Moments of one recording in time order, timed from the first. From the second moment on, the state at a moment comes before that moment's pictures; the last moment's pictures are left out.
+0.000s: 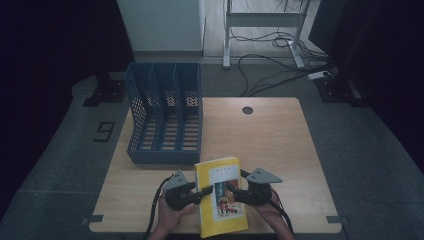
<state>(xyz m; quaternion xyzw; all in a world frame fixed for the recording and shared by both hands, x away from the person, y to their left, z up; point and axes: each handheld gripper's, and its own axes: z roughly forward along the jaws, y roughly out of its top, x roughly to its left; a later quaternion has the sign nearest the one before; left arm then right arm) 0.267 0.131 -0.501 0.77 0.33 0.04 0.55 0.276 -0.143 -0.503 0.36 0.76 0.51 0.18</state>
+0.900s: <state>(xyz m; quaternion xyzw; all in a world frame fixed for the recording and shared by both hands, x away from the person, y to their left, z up) 0.271 0.131 -0.507 0.77 0.34 0.03 0.54 0.277 -0.139 -0.507 0.36 0.77 0.49 0.18</state>
